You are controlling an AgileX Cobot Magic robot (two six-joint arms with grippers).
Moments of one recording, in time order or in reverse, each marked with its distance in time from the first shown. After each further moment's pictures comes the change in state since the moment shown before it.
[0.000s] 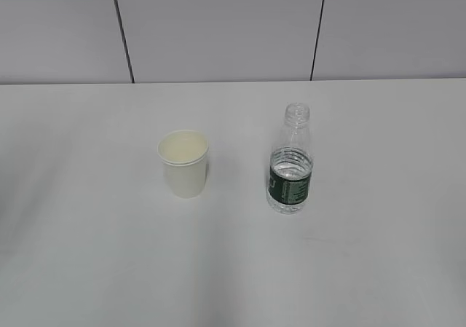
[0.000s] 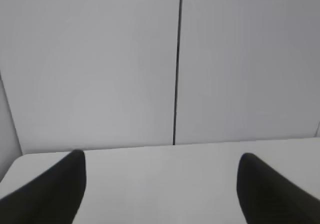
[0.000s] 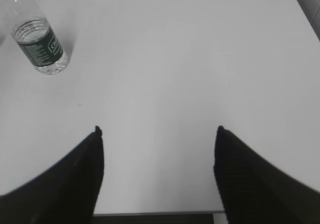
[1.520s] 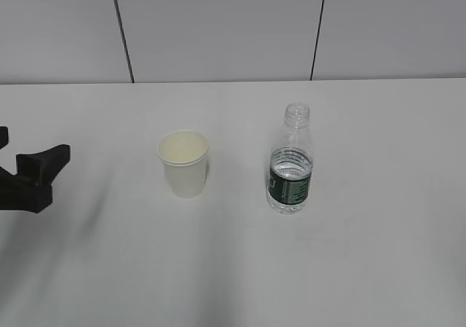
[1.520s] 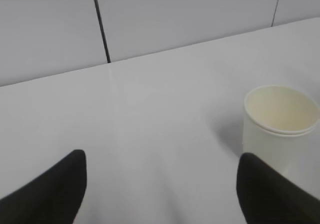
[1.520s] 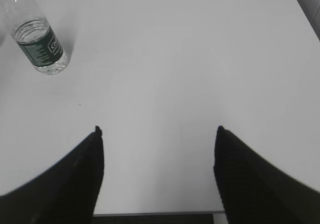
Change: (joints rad) left arm -0.195 0.650 0.274 0.096 -0.704 0.000; right arm 0.000 0.000 0.000 0.000 0.000 0.000
